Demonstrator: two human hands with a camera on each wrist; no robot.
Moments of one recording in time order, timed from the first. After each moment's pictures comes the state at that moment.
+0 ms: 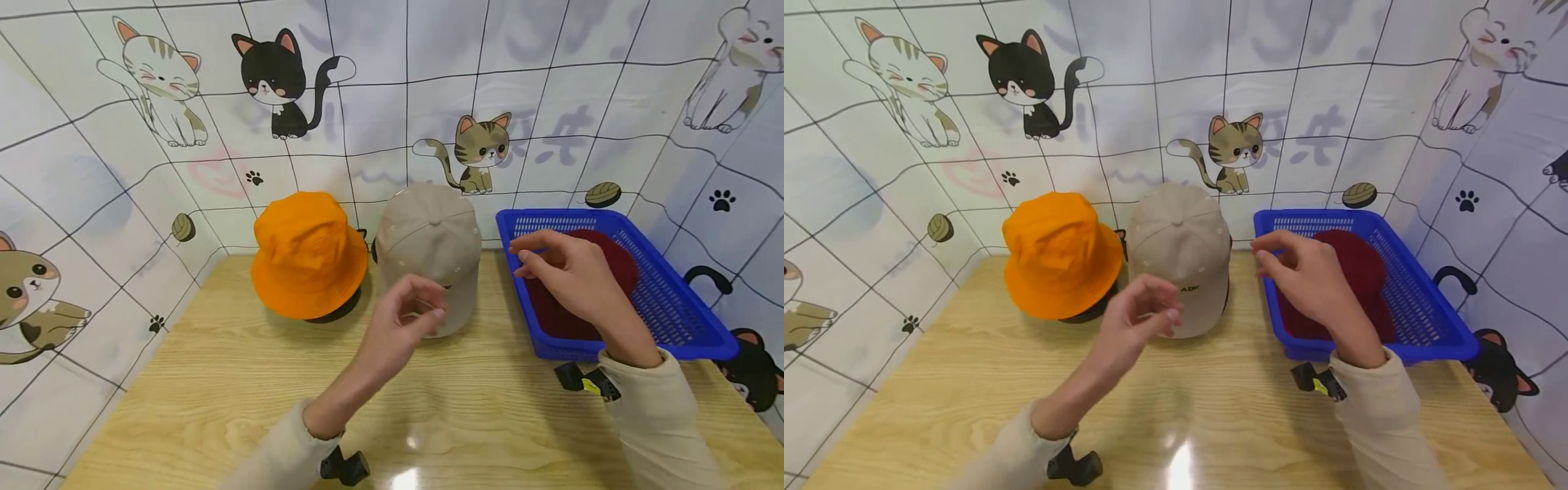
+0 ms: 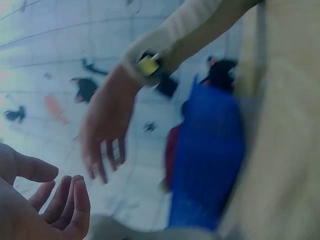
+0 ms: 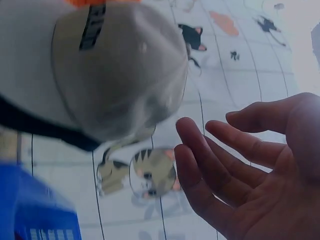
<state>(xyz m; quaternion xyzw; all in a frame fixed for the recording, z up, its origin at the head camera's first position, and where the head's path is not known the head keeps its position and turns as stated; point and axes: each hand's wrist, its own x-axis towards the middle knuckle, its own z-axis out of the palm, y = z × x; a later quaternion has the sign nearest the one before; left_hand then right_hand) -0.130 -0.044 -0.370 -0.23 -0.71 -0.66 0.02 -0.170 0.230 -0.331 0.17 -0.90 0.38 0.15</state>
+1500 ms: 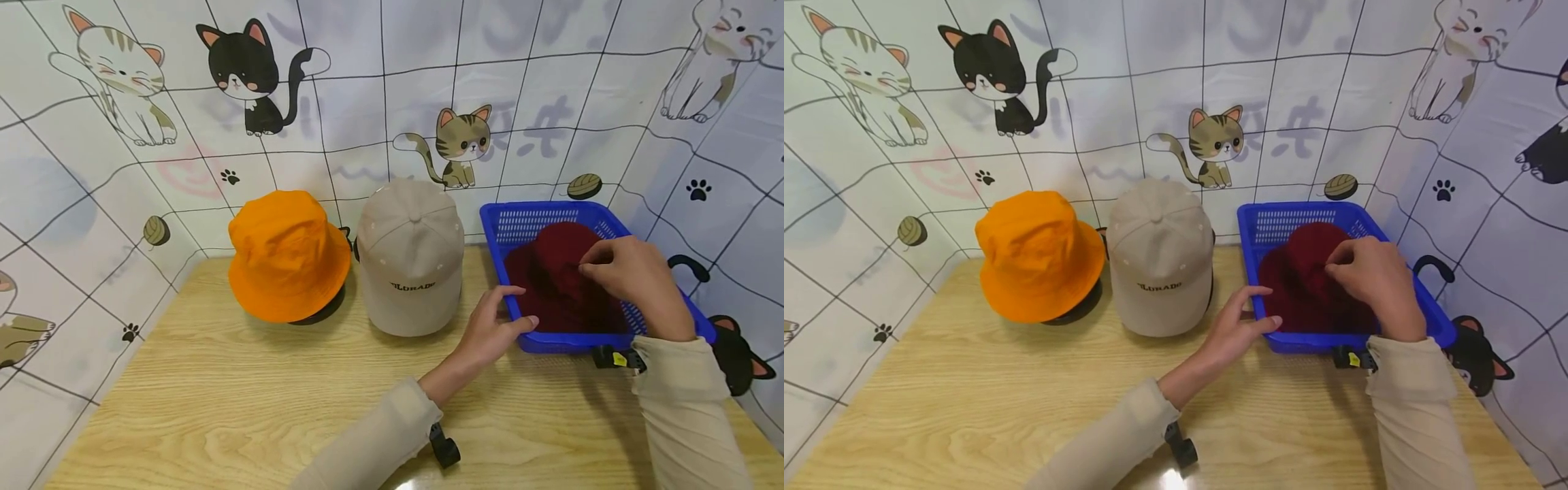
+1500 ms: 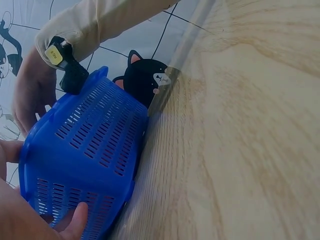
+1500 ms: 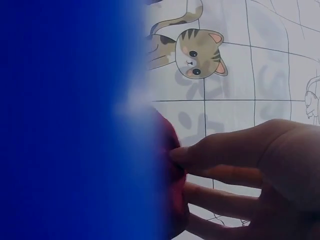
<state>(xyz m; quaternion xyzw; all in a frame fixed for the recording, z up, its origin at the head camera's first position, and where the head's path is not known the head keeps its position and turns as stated) -0.182 0.112 -0.460 -0.16 -0.77 -0.61 -0.06 -0.201 0.346 -0.362 0.02 -0.98 0.20 0.10</state>
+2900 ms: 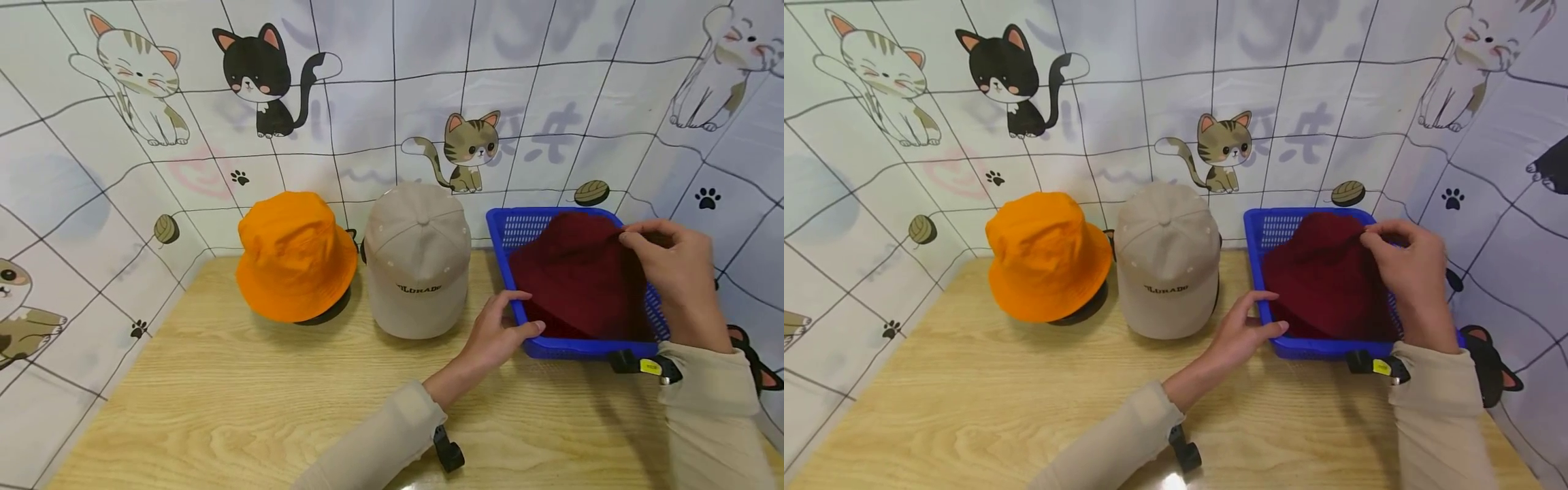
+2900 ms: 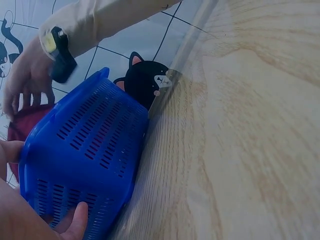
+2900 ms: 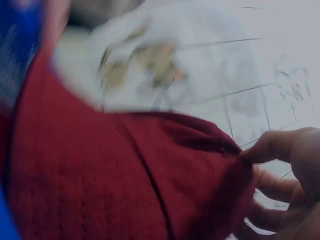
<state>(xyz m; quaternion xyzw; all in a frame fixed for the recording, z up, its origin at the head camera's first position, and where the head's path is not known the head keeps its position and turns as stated) -0.179 0.108 -0.456 -0.15 -0.75 -0.64 -0.09 -0.186 0.350 -0.346 -0.09 -0.81 0.55 0.20</state>
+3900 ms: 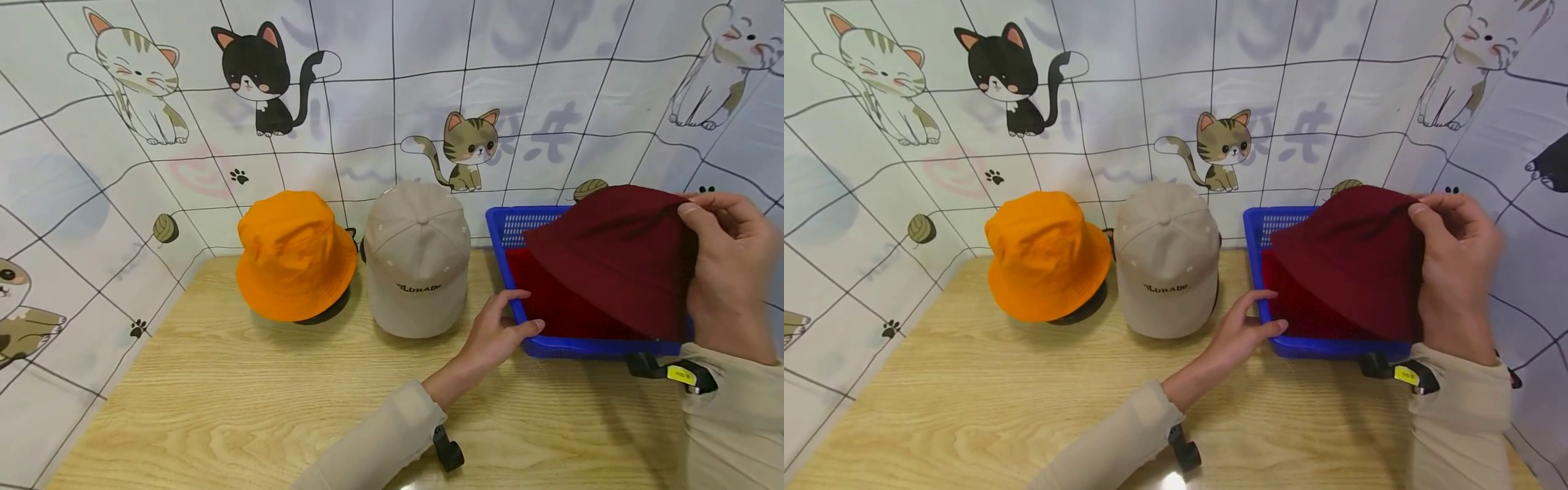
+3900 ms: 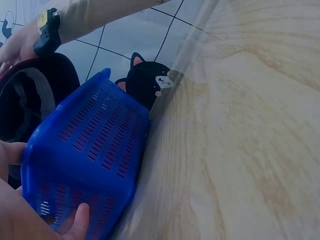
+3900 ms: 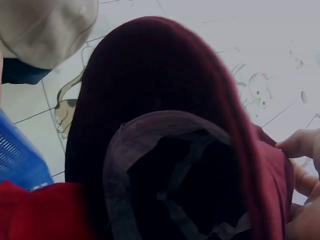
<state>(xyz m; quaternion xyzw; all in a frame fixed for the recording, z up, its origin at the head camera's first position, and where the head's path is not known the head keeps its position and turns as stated) -0.179 0.110 -0.457 -0.14 -0.74 -0.65 -0.10 -0.176 0.342 -0.324 0.00 -0.54 0.73 0.41</state>
